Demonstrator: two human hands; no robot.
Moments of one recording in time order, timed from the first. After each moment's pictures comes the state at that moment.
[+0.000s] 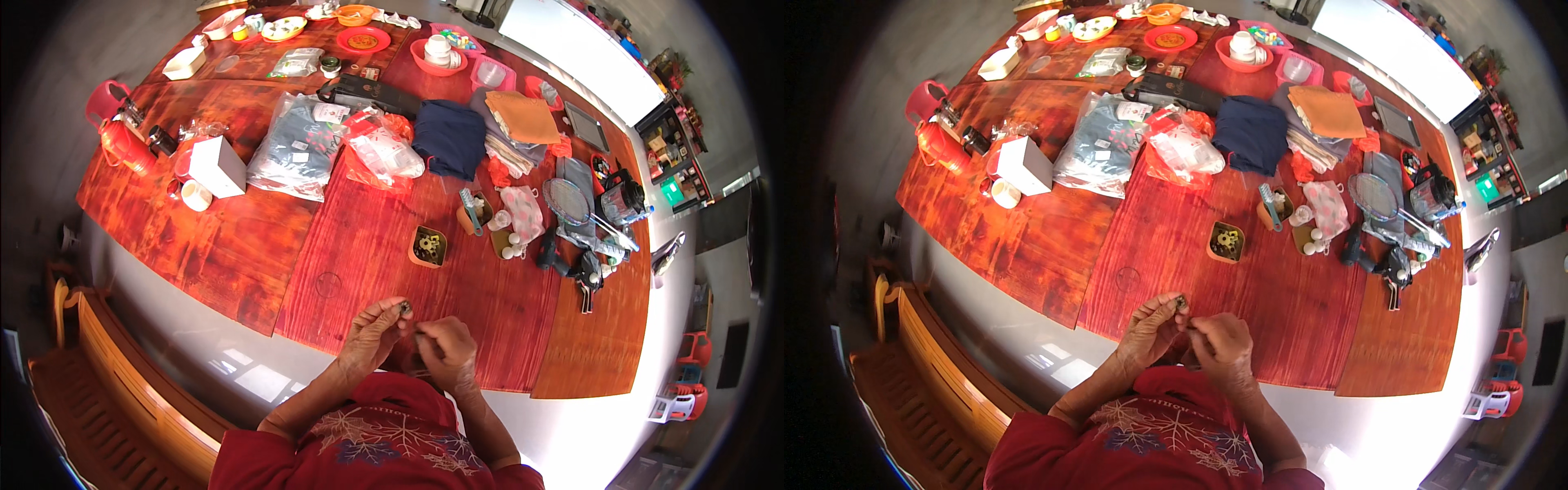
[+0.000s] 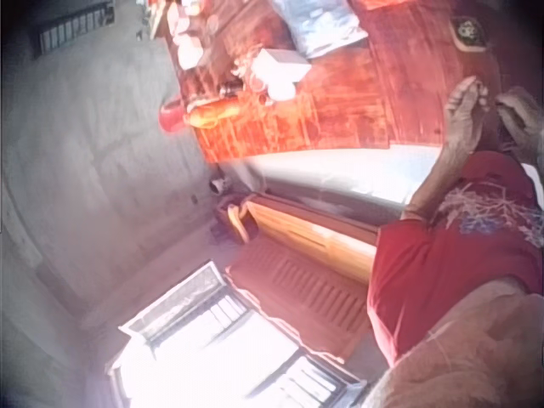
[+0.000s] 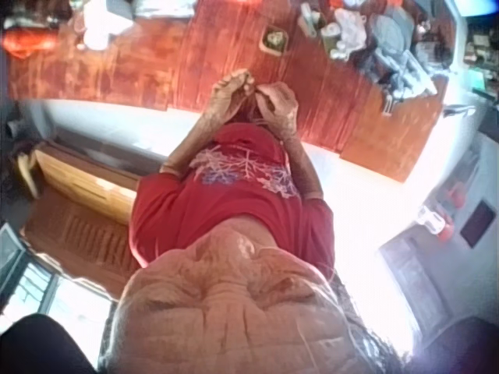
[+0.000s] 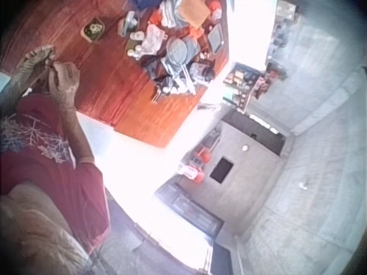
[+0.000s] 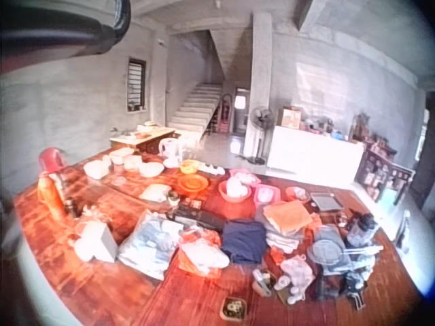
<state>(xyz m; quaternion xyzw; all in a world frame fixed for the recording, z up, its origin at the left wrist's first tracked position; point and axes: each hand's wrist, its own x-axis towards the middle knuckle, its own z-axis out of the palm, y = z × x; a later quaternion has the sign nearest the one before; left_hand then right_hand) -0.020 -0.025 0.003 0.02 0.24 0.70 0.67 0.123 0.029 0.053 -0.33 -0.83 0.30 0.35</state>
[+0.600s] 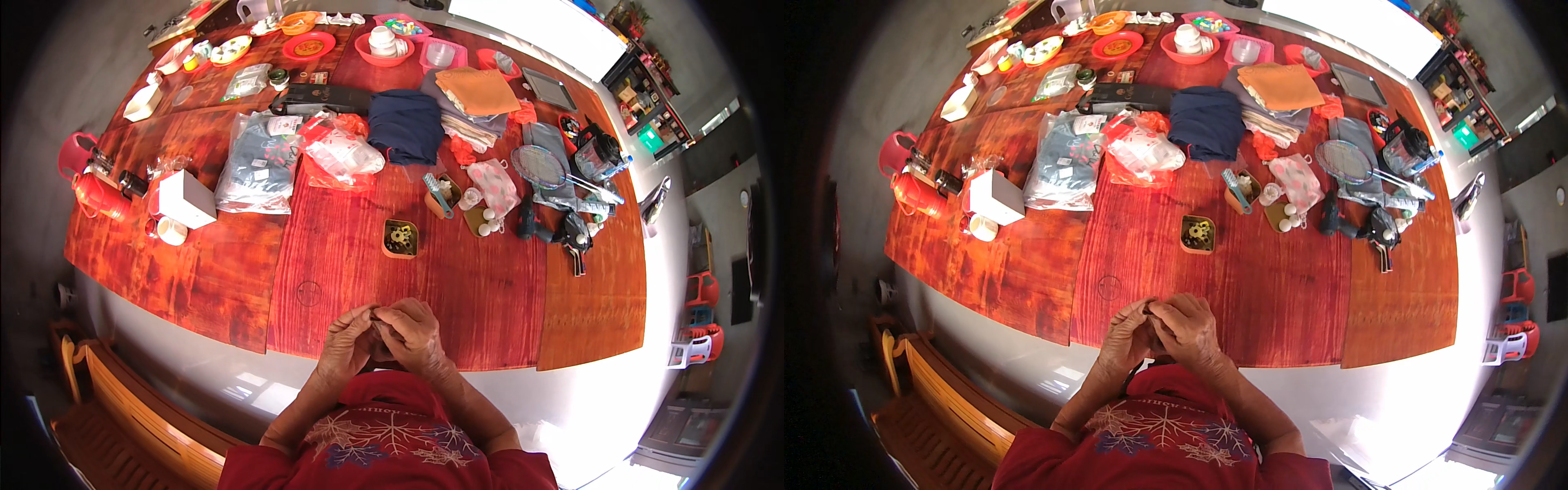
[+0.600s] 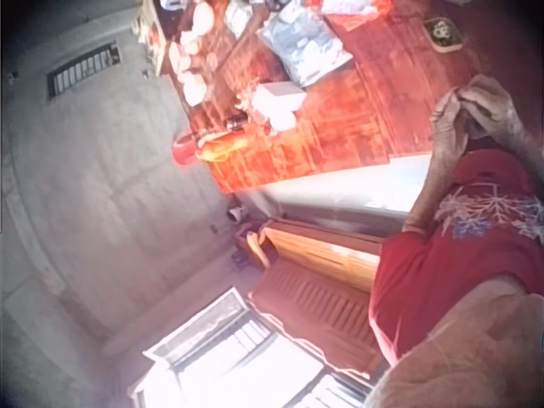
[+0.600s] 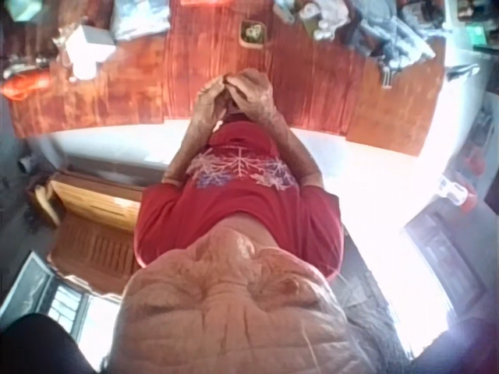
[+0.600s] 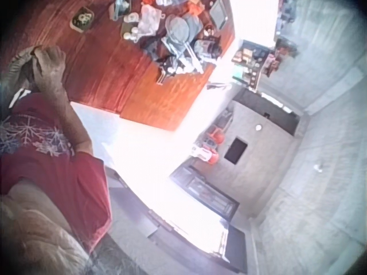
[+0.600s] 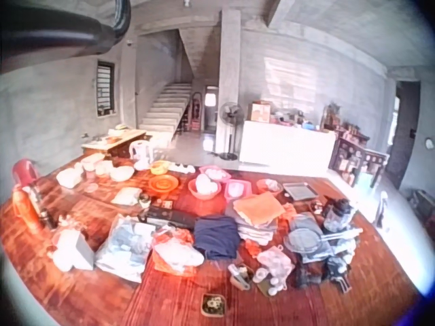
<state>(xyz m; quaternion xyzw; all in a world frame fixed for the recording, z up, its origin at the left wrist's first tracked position) -0.013 -0.027 0.003 0.03 0.27 0.66 0.70 0.116 0.041 0.047 -0.31 -0.83 0.27 0.37</state>
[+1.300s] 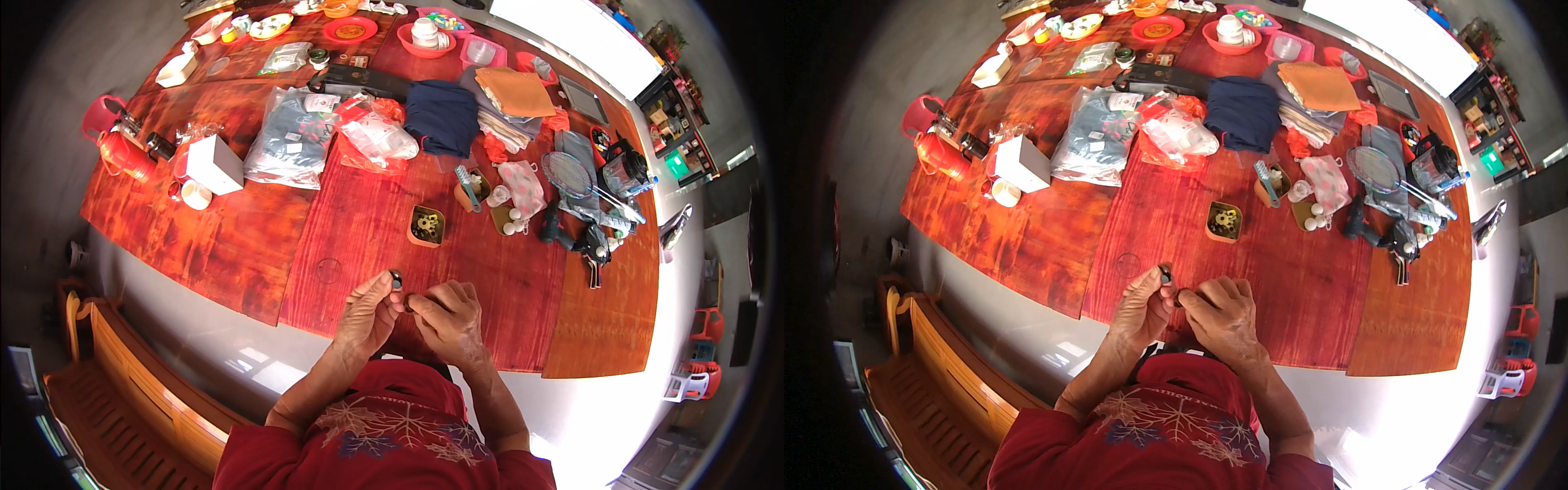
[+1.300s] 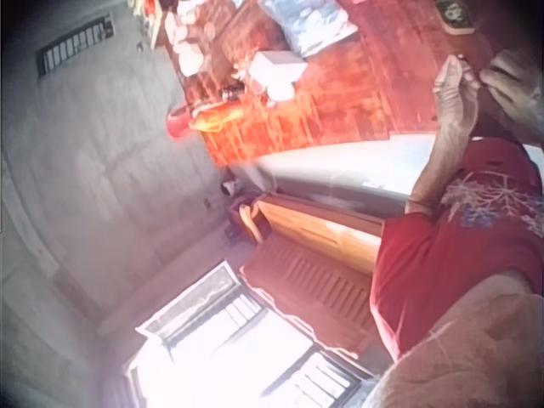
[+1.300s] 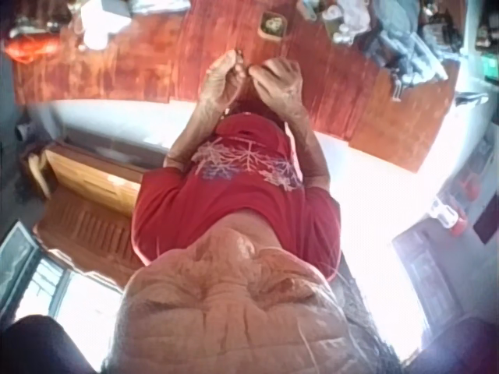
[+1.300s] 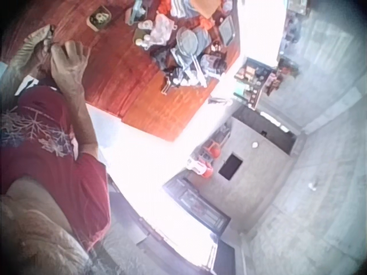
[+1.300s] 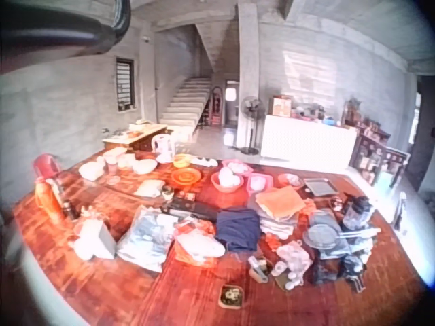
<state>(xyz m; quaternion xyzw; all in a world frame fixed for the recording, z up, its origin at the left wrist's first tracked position) -0.013 -0.017 0.040 -0.01 0.23 0.72 0.66 0.131 0.044 0.074 -0.26 -0.90 0.17 0.31</state>
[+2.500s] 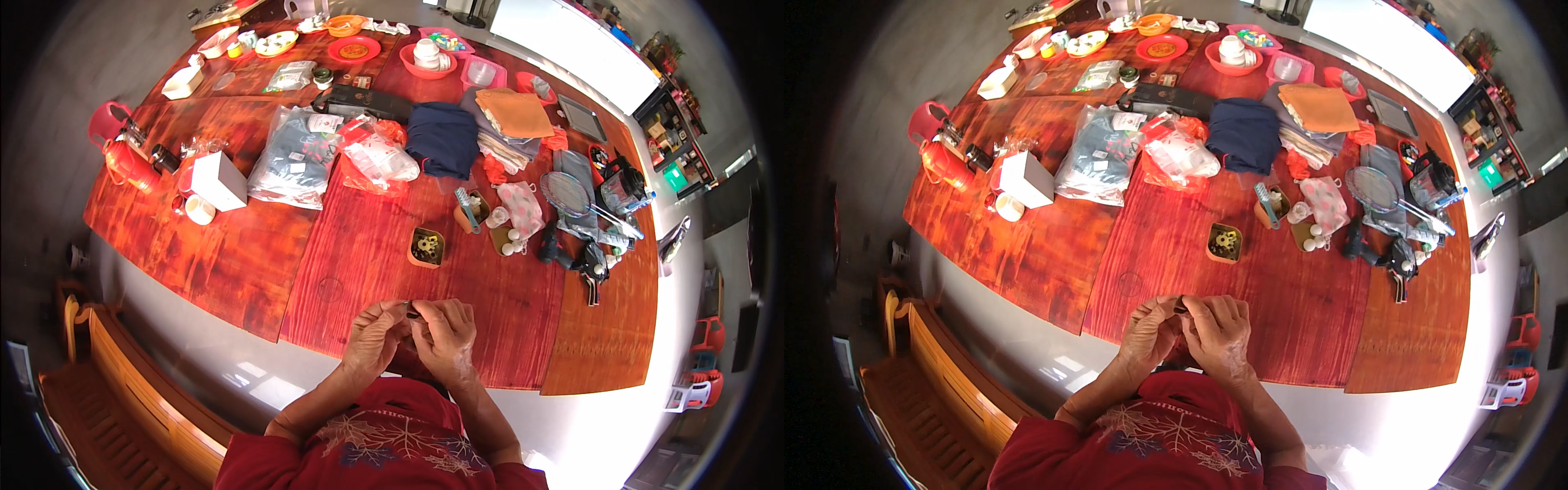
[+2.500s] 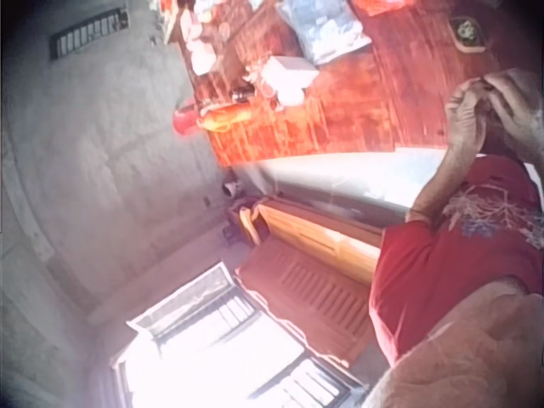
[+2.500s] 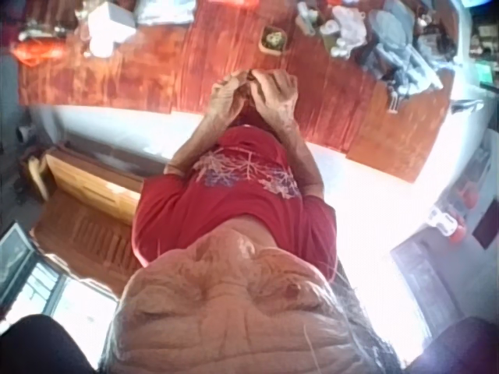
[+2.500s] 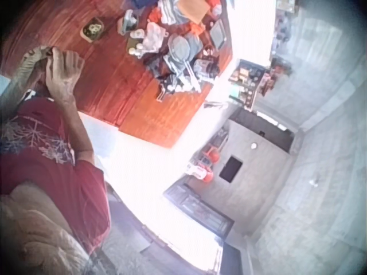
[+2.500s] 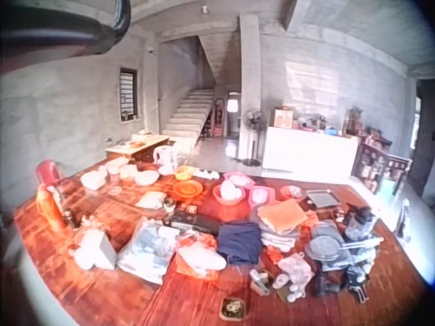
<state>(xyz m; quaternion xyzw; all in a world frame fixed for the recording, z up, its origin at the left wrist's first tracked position) -0.003 -0.022 0.032 0.03 0.29 0.72 0.64 0.117 0.040 0.076 -0.32 -0.86 0.15 0.38</state>
